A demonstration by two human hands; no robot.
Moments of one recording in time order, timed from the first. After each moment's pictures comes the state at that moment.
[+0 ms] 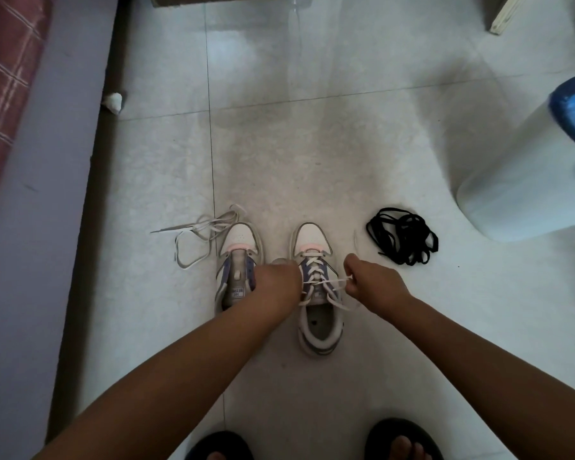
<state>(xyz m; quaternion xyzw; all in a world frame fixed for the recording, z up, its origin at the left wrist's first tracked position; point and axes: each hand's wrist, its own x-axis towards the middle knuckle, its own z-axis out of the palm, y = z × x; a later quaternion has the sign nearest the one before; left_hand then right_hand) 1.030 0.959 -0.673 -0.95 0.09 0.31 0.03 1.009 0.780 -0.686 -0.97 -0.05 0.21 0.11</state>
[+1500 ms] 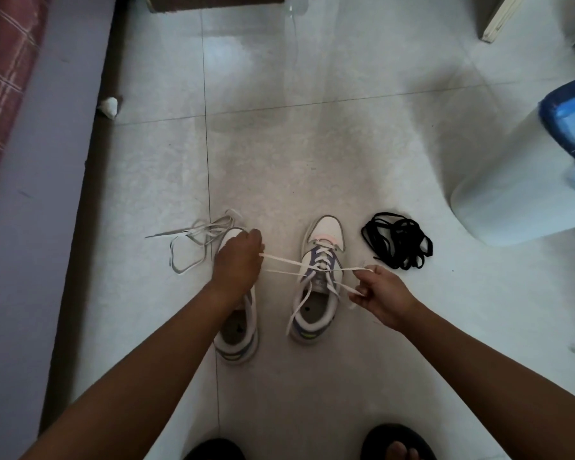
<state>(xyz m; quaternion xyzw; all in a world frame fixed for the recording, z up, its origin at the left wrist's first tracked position) 1.059 1.012 -0.678 -0.95 -0.02 0.08 -0.30 1.003 0.765 -0.701 -0.51 0.38 0.20 0.74</state>
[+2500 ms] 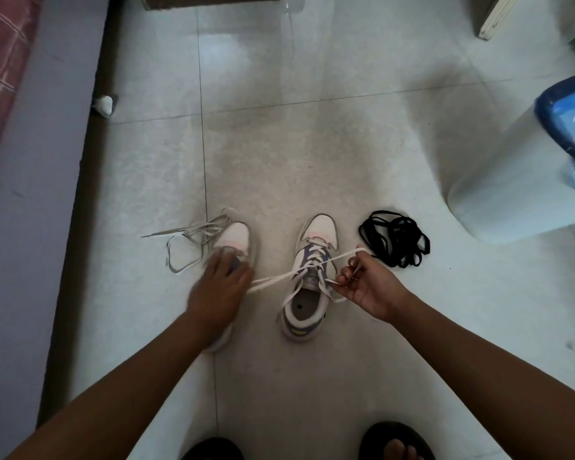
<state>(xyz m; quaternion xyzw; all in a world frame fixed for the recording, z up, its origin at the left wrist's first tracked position) 1.014 1.057 -0.689 -0.95 0.31 0.01 0.01 1.015 0.778 -0.693 -0.40 0.37 0.24 0.81</state>
